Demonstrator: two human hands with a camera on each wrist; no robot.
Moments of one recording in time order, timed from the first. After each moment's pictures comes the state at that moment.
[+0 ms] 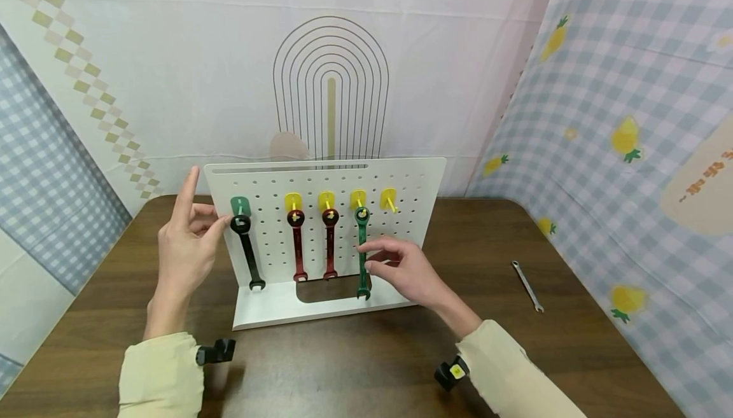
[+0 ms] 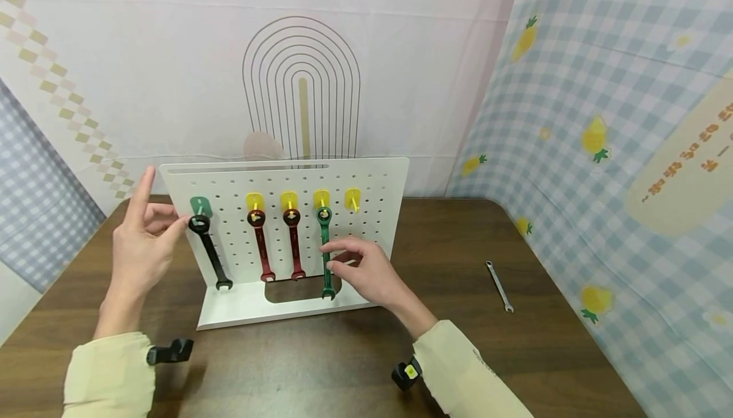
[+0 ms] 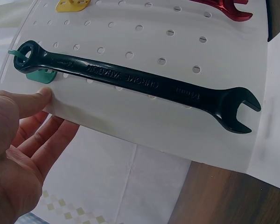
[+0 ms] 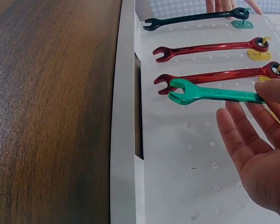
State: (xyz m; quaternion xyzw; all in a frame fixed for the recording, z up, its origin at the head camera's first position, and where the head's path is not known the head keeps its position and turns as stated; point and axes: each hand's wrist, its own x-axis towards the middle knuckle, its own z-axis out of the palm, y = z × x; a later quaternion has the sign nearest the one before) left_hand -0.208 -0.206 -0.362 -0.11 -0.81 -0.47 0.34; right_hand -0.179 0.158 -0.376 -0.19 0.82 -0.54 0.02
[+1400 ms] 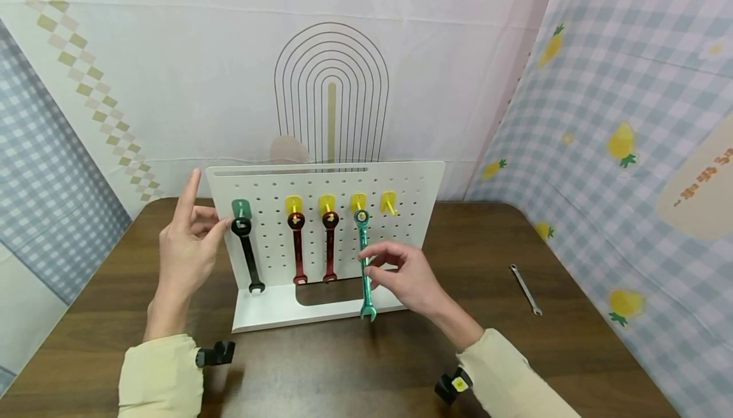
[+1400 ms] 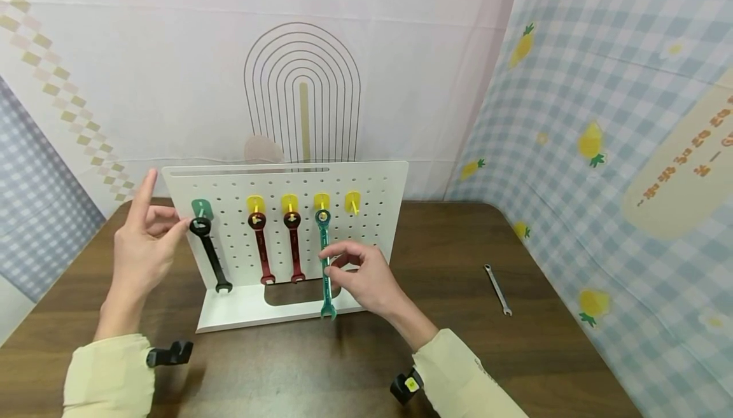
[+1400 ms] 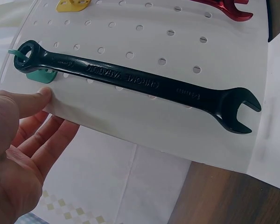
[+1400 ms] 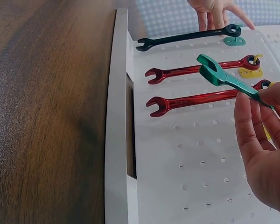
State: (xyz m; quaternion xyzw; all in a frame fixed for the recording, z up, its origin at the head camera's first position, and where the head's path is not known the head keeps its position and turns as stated) left_hand -0.207 -0.206 -0.360 -0.10 -0.82 -0.47 0.33; right_hand -0.162 0.151 -0.365 -0.17 0.79 -0.58 0.01
